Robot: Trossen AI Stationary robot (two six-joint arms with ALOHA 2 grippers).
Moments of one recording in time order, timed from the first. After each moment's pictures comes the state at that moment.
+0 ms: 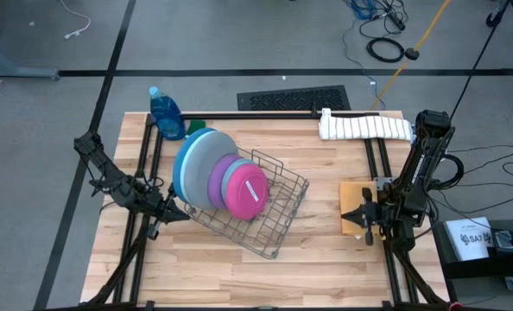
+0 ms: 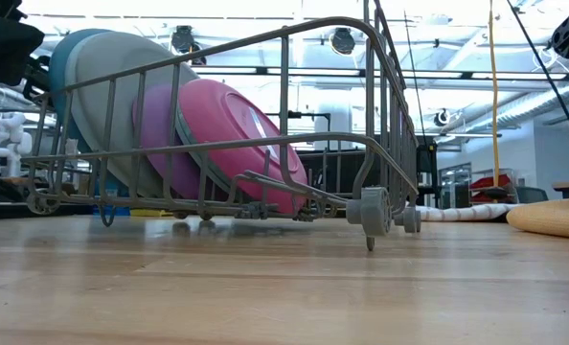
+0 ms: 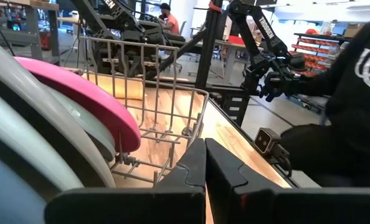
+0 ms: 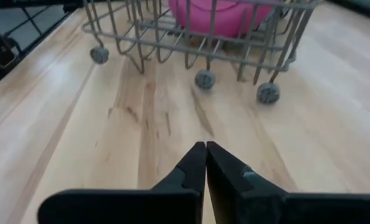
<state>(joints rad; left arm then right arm) -0.78 0.11 0.01 0.07 -0.46 -0.18 1.32 0.86 0.15 -0.45 1.15 1.23</state>
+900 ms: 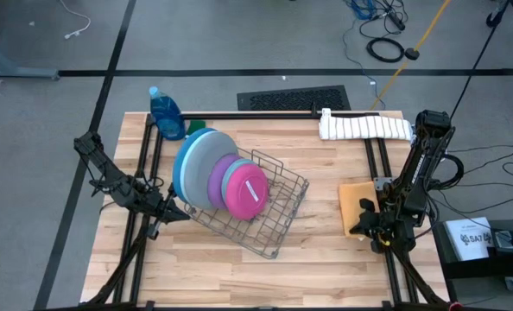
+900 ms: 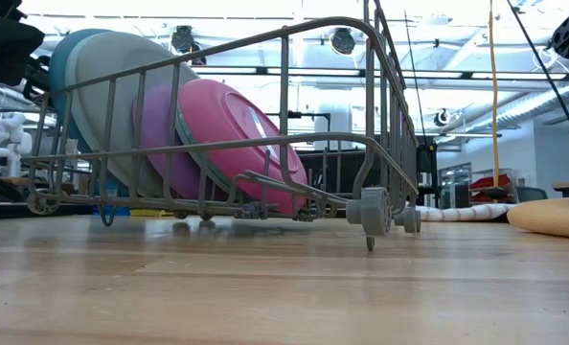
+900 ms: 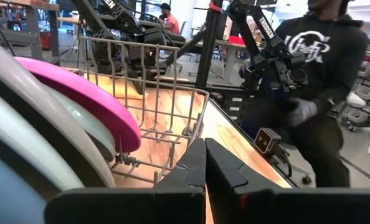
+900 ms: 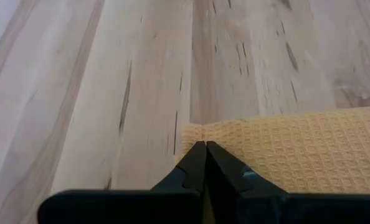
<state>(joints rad) -0.78 0.11 0.01 0.07 -0.46 -0.18 1.32 0.86 0.15 -0.42 0.66 1.23</state>
